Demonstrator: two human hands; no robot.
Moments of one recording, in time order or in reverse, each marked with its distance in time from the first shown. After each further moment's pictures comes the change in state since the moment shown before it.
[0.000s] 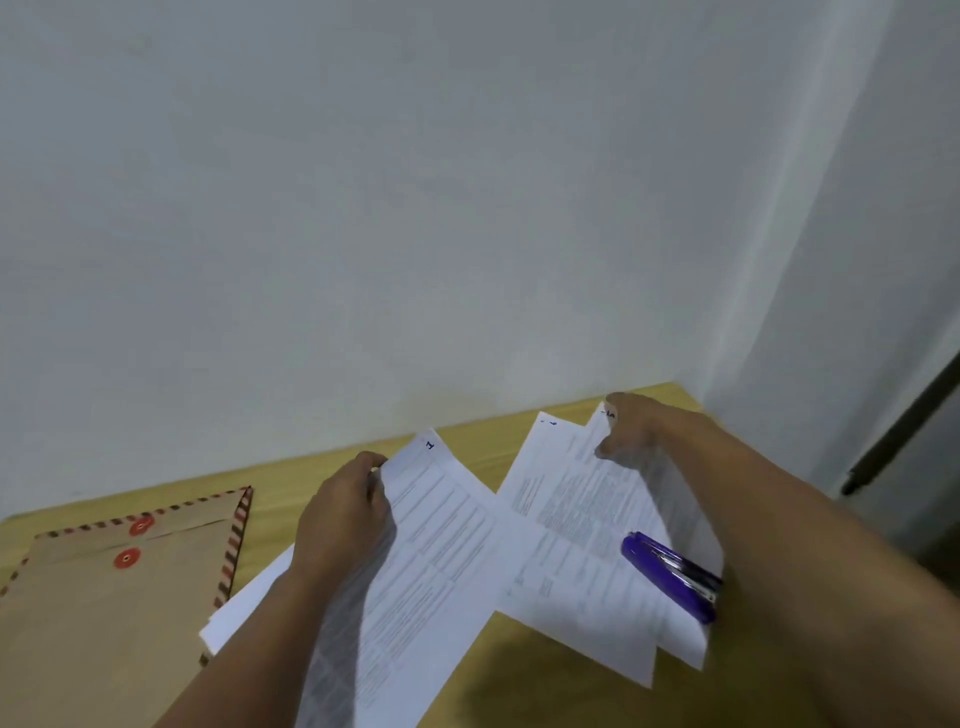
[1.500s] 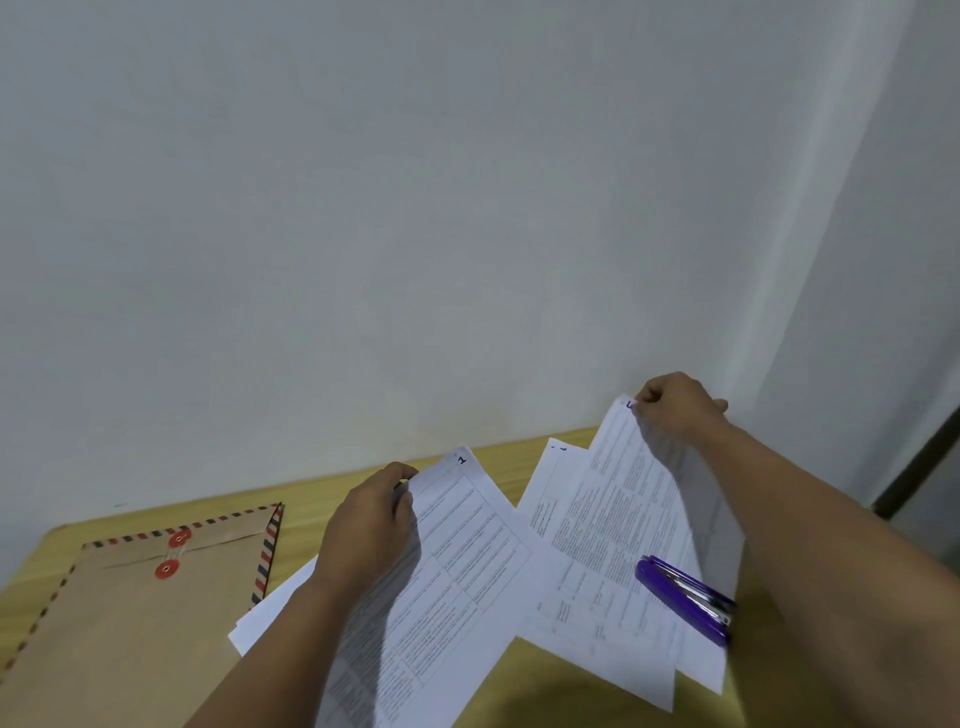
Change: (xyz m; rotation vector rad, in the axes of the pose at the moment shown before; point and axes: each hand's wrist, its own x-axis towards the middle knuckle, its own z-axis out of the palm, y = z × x) left_hand -0.009 0.018 -0.028 -0.091 -0.036 0.079; right_hand -0.032 0.002 -0.042 0.366 0.484 -0.013
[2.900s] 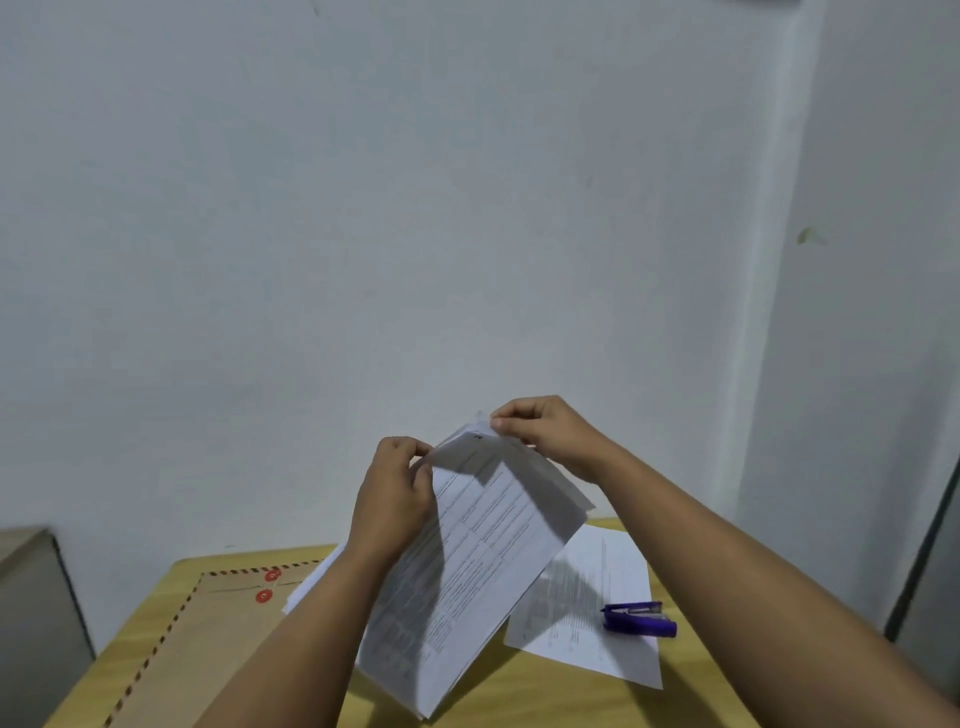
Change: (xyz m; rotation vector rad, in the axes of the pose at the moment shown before) left_hand -0.054 0.114 -0.137 -0.121 0.357 0.131; right_hand -0.190 -0.210 -0.090 0.744 -0.437 -0.600
